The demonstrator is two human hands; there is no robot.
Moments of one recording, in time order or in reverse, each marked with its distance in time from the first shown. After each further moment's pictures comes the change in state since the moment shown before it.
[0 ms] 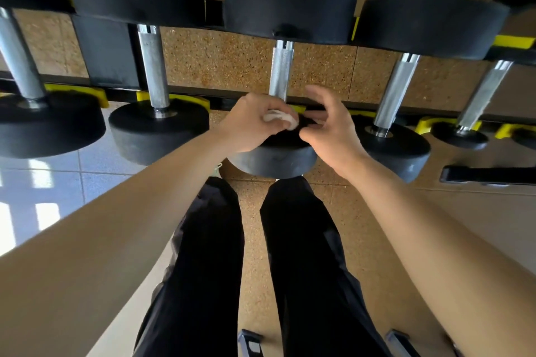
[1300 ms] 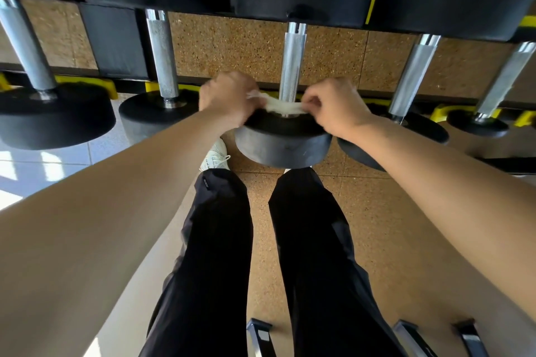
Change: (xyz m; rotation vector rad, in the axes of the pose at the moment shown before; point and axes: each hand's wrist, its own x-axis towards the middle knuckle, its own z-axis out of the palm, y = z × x) left_hand 0.011 -0.031 -0.024 0.617 0.147 -0.362; right_hand 0.046 0.003 0.000 -0.778 -0.131 -0.329
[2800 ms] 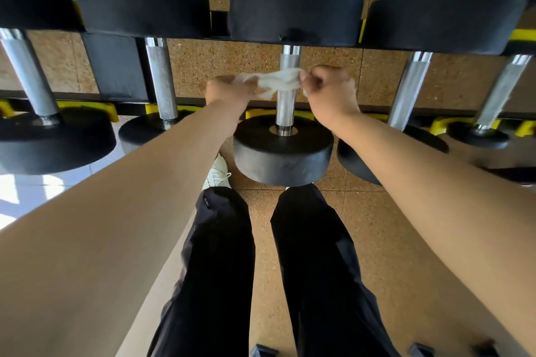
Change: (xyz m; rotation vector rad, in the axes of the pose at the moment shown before) left_hand 0.023 0.025 -0.019 -0.995 0.042 -0.527; right_hand 0.036 -0.009 -0.003 0.314 0.261 0.368
